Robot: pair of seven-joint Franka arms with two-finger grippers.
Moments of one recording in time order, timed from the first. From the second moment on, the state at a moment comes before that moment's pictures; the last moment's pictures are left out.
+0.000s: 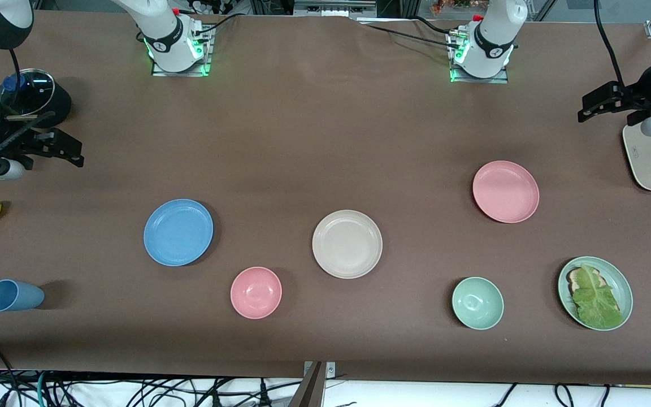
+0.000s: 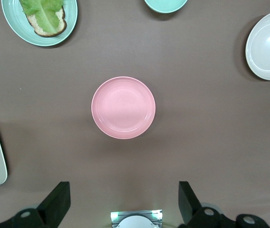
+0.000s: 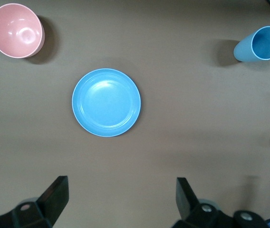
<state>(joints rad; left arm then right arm) -0.05 -0.02 0.06 -1.57 -0.03 1.41 0.05 0.26 0.13 -0.22 -1.51 0.00 1.64 -0.04</state>
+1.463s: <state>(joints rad) -0.05 -0.02 0.06 -1.57 -0.03 1.41 0.05 0.26 0.13 -0.22 -1.51 0.00 1.63 -0.04</state>
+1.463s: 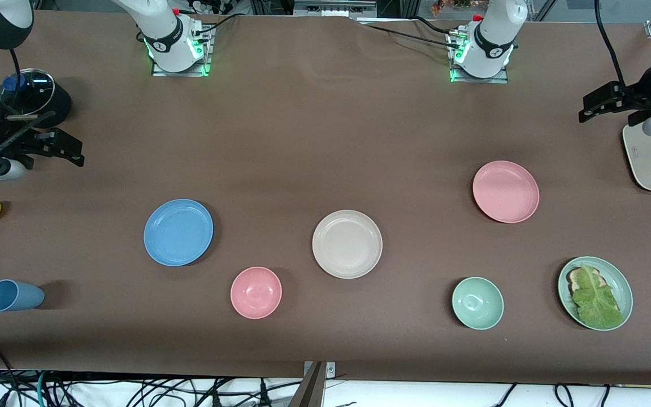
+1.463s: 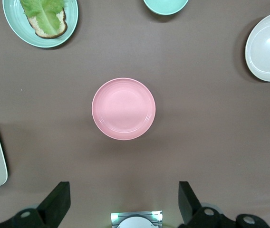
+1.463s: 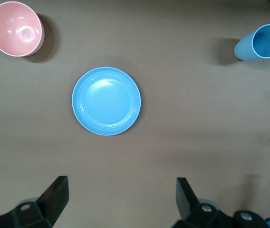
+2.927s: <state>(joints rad) -0.05 0.00 0.06 -1.55 -0.03 1.41 0.06 0.26 0.13 -0.22 -1.51 0.00 1.63 -0.04</state>
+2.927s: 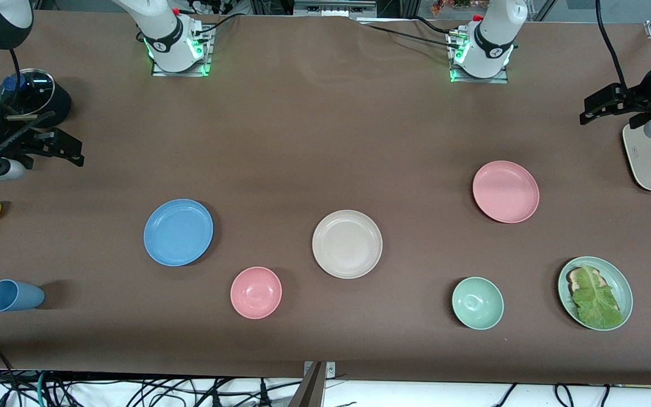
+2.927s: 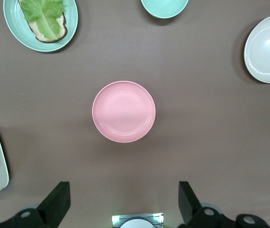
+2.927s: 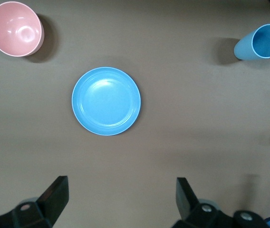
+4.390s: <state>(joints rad) -0.06 0.45 0.06 -1.49 -0.03 1.70 0.06 0.26 0.13 -0.23 -1.51 0.00 1.63 -0.04</state>
